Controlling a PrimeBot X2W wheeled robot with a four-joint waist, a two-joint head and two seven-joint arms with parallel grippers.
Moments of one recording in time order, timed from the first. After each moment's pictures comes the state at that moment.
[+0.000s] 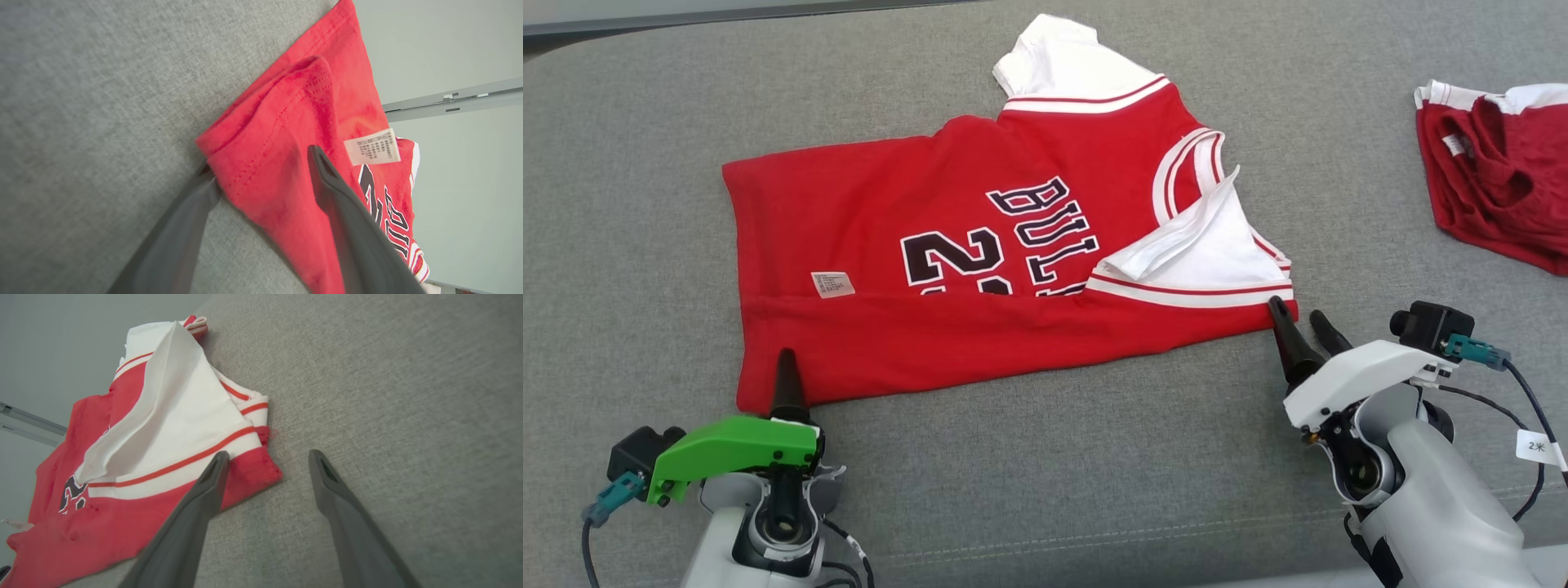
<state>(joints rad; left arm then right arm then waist) -0.30 0.11 -0.17 0.54 -1.35 0.14 -0.17 -0.44 -0.15 0.20 0.66 0.79 0.13 -0.09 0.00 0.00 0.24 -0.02</state>
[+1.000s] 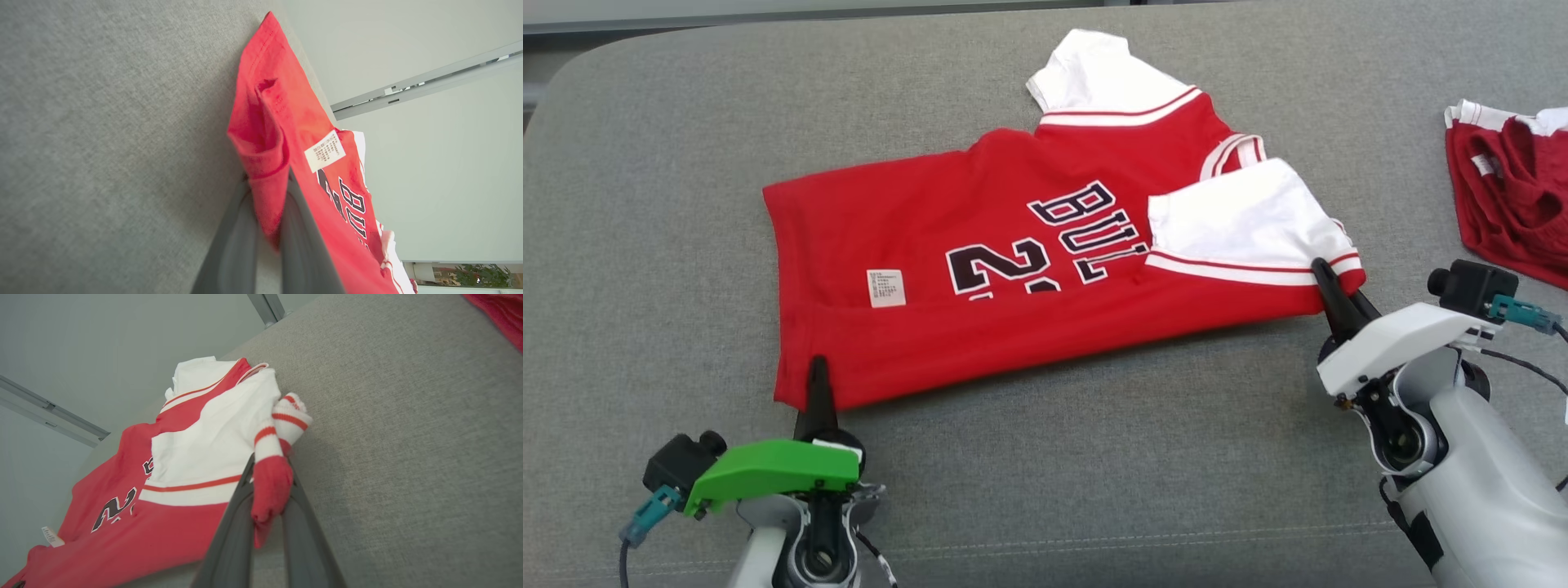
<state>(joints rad) -0.25 0.08 -0.22 0.45 -1.27 -0.02 -0.24 -0.46 -0.21 0.19 0.56 0.82 0.13 -0.04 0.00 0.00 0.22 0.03</state>
